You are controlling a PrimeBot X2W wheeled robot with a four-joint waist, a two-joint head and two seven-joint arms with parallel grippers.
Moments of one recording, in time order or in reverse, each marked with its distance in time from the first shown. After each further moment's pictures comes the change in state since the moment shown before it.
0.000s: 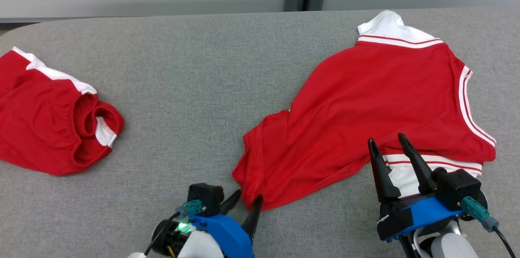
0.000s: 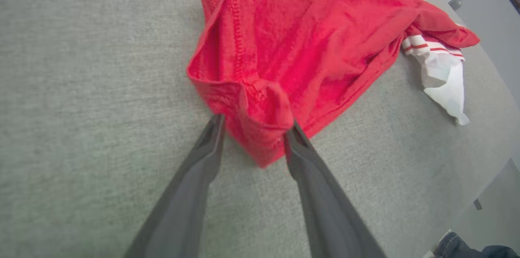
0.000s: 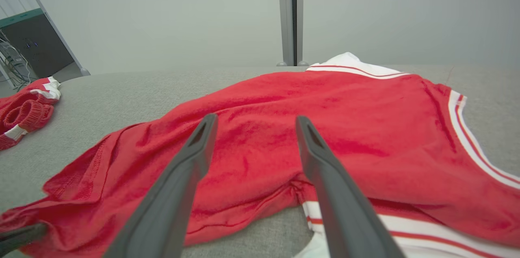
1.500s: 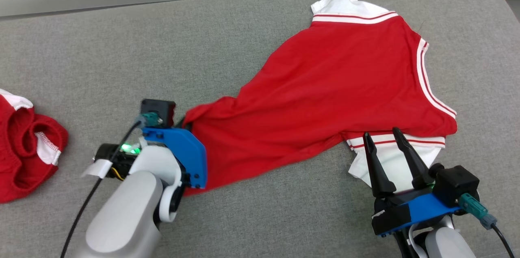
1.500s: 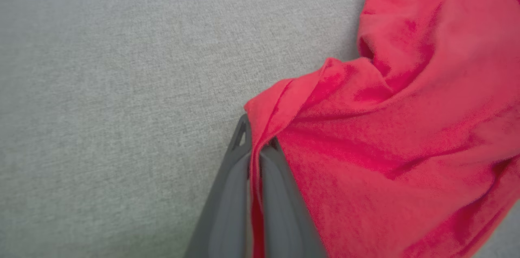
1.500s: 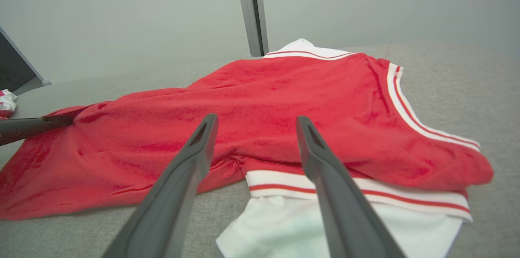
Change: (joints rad) left arm -0.335 0.084 0.073 0.204 0.067 0.108 0.132; right arm -0.030 0.000 0.031 0.030 0.051 0.000 -0.044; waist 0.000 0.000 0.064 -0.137
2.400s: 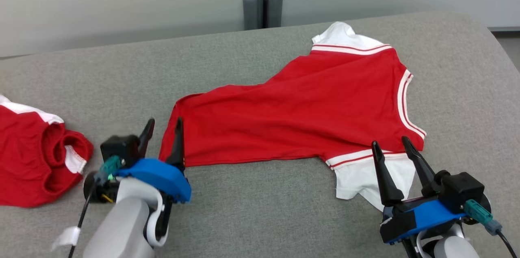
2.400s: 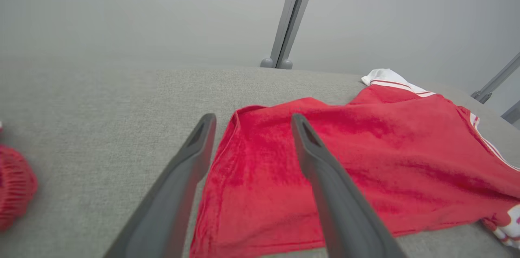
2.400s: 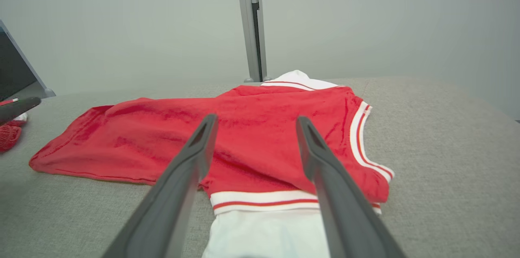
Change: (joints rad) left arm 0.030 -0.052 0.111 0.275 -0.098 -0.171 -0.575; right arm 0.043 0.000 -0.042 -0.032 -0.051 0.000 0.043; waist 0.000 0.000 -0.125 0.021
